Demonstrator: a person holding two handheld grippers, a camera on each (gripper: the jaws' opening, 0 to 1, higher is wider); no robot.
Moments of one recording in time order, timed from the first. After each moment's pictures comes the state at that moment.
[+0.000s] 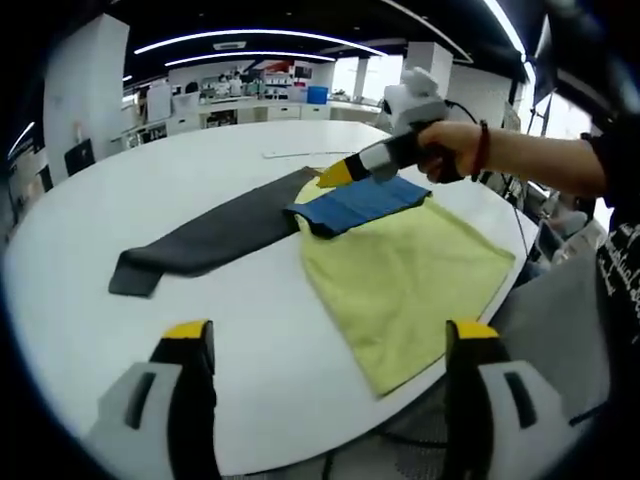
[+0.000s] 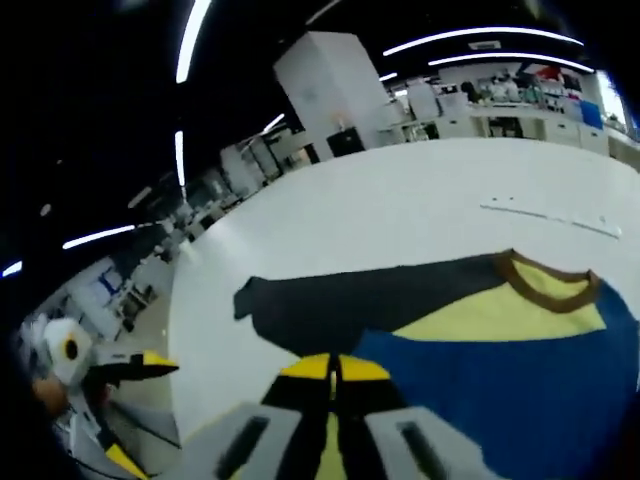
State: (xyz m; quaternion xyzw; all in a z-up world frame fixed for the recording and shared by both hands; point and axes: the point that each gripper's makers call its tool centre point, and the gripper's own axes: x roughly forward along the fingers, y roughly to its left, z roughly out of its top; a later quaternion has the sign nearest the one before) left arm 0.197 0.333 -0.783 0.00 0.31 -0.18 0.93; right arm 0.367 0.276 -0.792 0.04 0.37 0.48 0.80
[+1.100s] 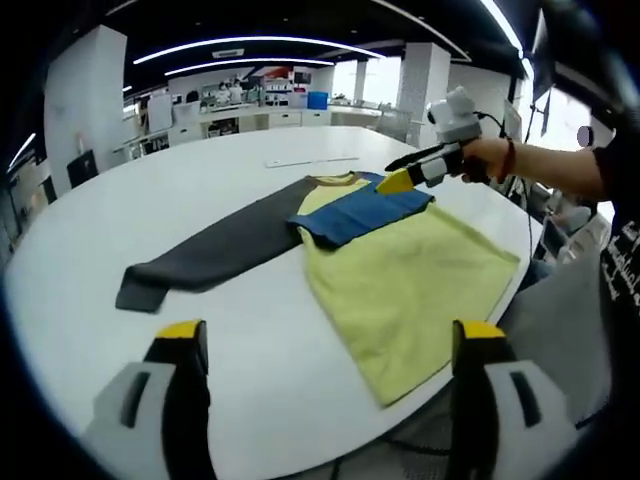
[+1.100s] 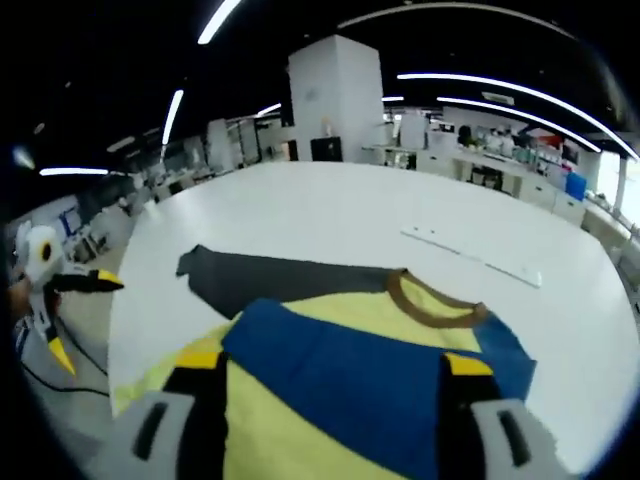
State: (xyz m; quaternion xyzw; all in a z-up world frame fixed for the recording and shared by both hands) left arm 0.208 0.330 -0.774 0.01 0.30 -0.18 0.94; right arm 0.414 0.140 -0.780 -0.09 0.29 0.41 0.86
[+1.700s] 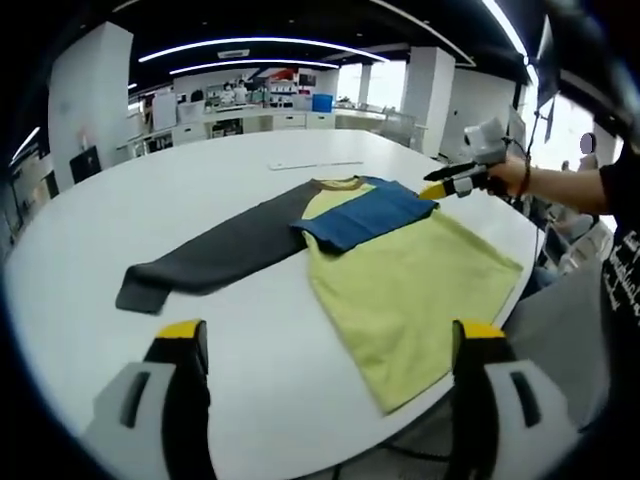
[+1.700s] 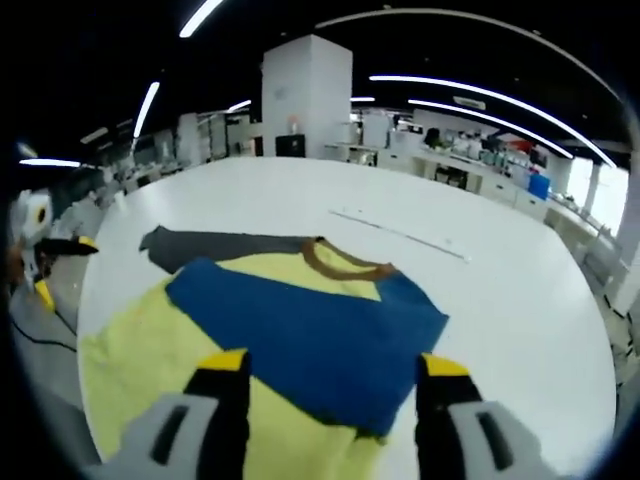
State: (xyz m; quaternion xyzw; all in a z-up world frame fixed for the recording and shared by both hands) left arm 0.214 0.334 -0.771 0.00 0.30 -0.17 0.94; right arm 0.428 0.039 -0.798 -0.12 0.29 0.34 0.89
